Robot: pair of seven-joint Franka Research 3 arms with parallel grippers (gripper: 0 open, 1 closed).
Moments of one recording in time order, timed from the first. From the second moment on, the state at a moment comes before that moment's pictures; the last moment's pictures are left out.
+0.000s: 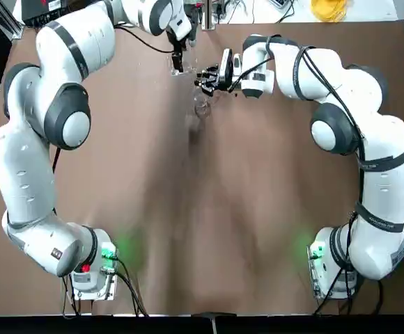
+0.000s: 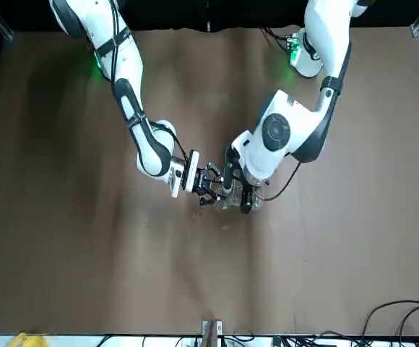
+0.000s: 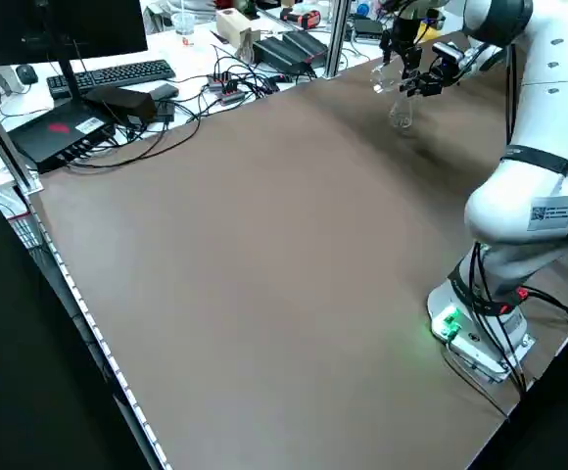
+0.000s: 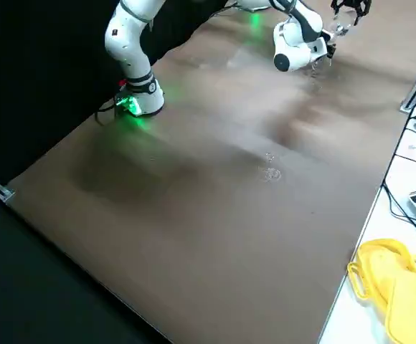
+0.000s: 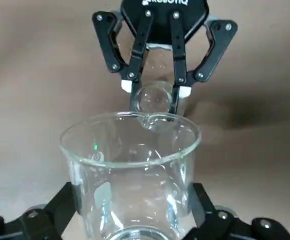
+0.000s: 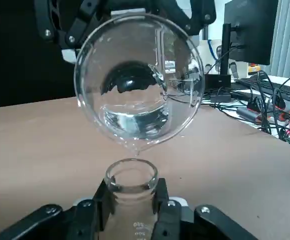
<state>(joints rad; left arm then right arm) -0.50 0.55 -0.09 -1.44 -0.07 2.08 1.16 0.61 0.77 0.03 -1.63 2.14 2.31 -2.48</state>
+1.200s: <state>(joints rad) 0.00 0.57 -0.37 -1.47 -0.82 1.96 1.69 0.42 0.77 0.00 -1.63 2.15 2.28 -2.50</state>
